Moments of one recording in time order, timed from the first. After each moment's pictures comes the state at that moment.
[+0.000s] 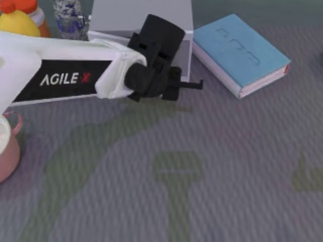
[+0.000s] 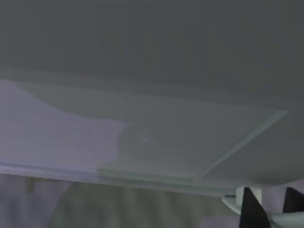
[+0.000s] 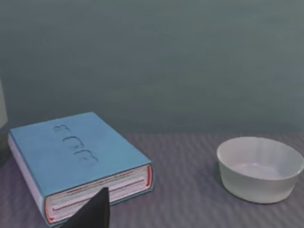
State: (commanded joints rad) left arm -0.62 2.03 1.36 -0.22 -0.24 -0.33; right arm 0.00 0.00 0.00 0.00 0.00 0.00
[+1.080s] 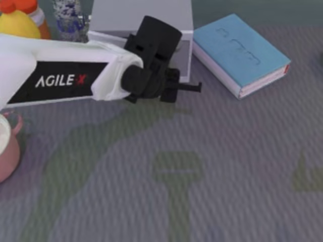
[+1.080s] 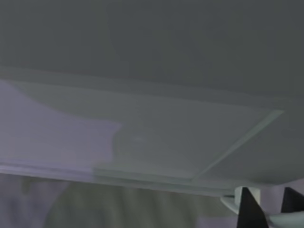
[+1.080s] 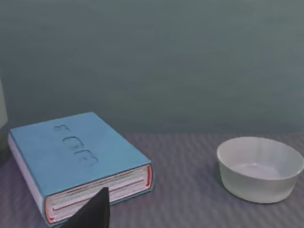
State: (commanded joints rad) left arm -0.62 2.02 1.34 -0.21 -0.22 -0.30; right arm 0.00 0.00 0.00 0.00 0.00 0.00
